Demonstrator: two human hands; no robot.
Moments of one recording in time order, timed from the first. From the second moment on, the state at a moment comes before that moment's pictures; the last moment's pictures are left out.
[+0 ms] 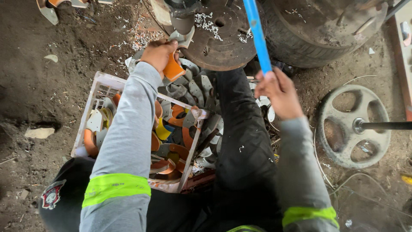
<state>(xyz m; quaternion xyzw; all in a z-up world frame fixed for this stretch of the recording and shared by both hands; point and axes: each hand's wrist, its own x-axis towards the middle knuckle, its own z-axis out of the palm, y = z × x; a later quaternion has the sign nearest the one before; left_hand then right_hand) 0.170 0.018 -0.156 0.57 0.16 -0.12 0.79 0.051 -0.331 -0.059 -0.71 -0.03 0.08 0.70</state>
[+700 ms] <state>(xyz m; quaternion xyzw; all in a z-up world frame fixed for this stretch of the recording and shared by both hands) 0.123 0.041 -0.144 0.57 0.16 -0.20 0.78 0.016 -0.352 0.023 -0.76 -0.05 0.07 0.64</state>
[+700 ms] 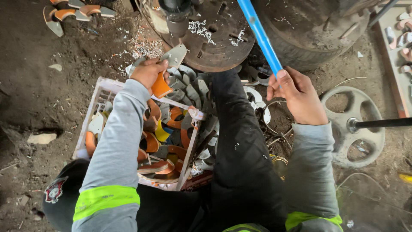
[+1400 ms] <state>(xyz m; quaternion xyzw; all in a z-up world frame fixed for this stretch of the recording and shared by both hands) 0.119 0.046 -0.132 0.62 0.14 -0.19 0.75 0.023 -0.359 0.018 -0.69 -0.09 0.09 0.71</state>
